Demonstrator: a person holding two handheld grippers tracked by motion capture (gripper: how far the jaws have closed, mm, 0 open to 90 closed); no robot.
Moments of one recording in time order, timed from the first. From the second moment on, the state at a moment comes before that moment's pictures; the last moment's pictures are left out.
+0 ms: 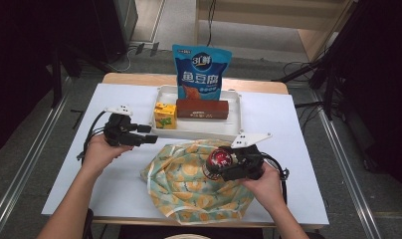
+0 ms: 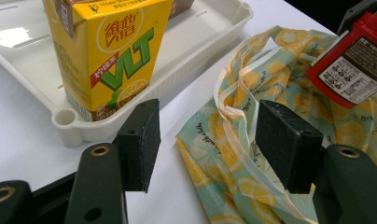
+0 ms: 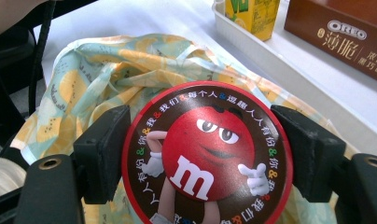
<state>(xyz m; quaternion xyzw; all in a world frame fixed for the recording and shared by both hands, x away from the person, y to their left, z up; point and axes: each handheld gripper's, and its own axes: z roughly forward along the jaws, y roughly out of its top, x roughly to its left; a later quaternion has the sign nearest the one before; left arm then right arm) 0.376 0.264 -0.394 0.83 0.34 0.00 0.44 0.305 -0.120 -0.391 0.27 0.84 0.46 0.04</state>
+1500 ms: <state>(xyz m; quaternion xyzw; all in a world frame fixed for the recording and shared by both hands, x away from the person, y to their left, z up) 0.372 0.269 -0.393 0.83 0.34 0.01 0.45 0.344 -0.108 -0.351 0.28 0.84 0.47 0.05</state>
